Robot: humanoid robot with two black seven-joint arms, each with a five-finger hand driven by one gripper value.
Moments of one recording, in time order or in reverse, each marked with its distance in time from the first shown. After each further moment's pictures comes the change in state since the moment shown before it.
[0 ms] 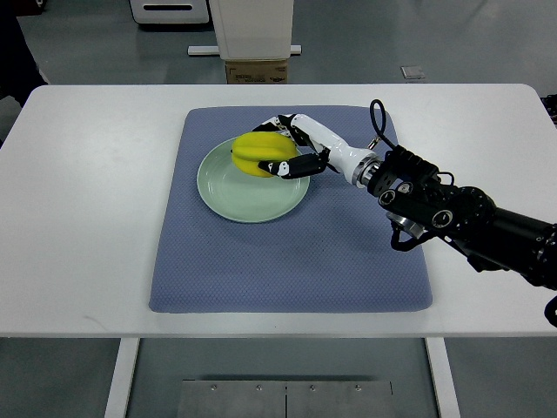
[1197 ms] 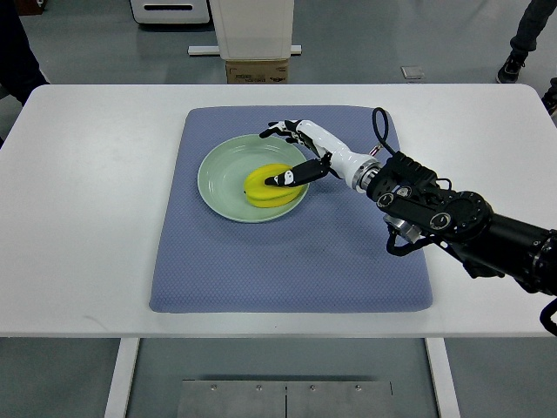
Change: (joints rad) left arm 0.000 0.000 0.000 0.000 0.000 0.000 -0.001; right arm -0.019 0.000 0.046 -0.006 0.054 -0.025 -0.051
